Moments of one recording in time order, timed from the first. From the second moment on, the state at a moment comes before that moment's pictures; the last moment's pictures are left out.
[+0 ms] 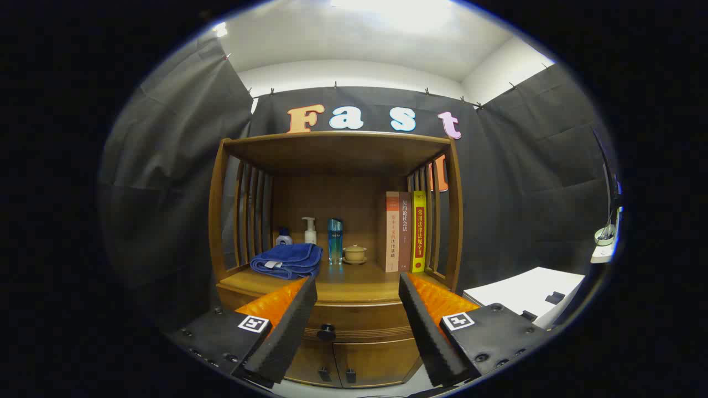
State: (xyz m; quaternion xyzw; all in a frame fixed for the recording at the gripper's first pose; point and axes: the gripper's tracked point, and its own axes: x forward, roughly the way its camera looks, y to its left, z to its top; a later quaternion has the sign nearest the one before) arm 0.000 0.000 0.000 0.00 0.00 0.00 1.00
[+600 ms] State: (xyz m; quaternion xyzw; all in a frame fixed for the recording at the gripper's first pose) arm 0.004 0.002 -0.011 0.00 0.01 0.00 1.00
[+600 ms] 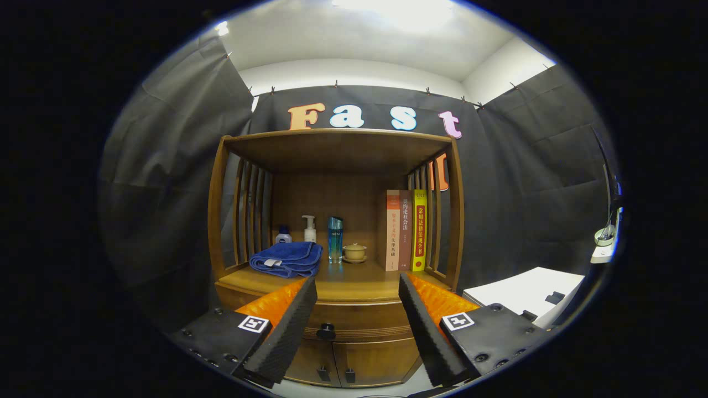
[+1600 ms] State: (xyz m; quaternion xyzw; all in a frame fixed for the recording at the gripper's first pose) arm 0.036 0.047 -0.108 0.02 0.03 0.05 1.00
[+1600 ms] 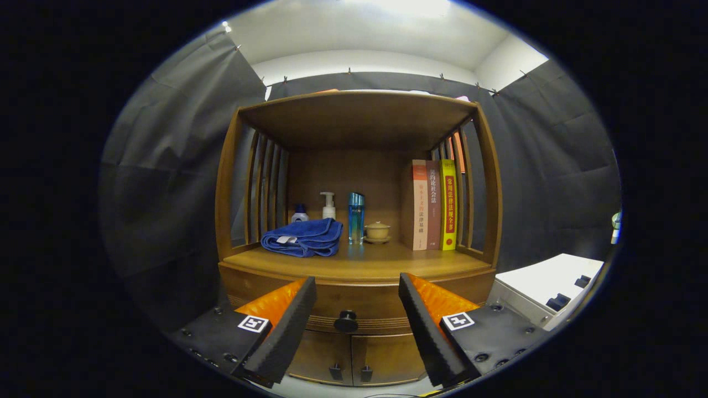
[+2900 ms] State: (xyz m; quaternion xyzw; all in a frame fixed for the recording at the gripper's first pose) arm 0.109 0.063 -0.264 0.02 0.07 0.05 1.00
